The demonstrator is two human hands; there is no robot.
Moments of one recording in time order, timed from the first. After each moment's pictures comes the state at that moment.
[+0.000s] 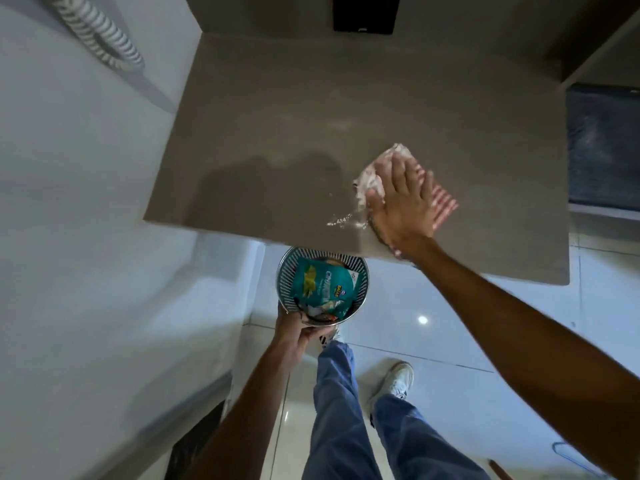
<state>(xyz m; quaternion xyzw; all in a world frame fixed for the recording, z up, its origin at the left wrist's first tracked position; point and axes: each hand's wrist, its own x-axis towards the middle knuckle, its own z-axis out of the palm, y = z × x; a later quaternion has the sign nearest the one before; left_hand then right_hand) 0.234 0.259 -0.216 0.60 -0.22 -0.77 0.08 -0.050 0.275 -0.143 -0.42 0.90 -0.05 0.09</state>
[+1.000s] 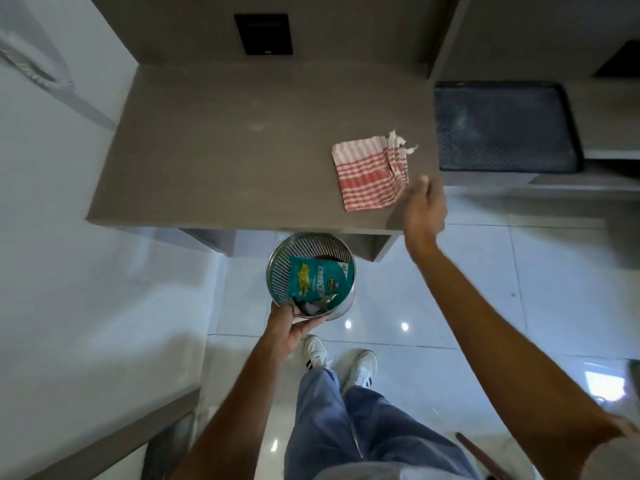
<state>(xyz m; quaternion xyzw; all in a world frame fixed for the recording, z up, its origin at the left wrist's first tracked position) 0.184 0.386 -0.173 0.57 -0.25 -0.78 0.04 -0.085 0.471 -0.069 0.05 0.83 -0.54 0.10</state>
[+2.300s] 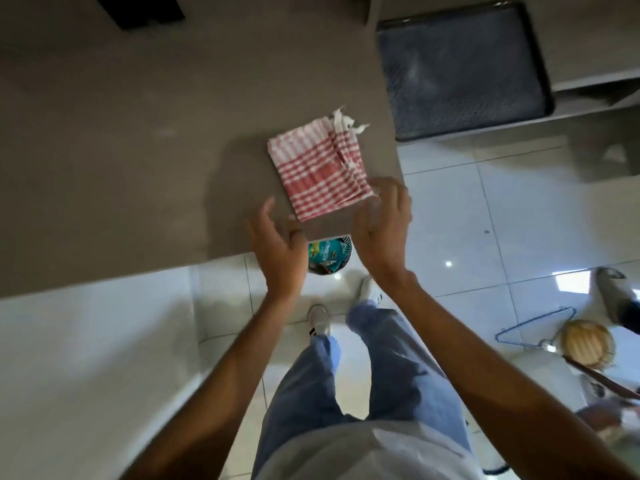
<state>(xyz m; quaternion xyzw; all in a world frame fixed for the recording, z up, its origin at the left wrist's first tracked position) 0.011 0.364 -0.095 0.45 -0.73 -0.48 0.18 -0.085 0.487 -0.111 -0.14 0.89 -0.43 -0.03</state>
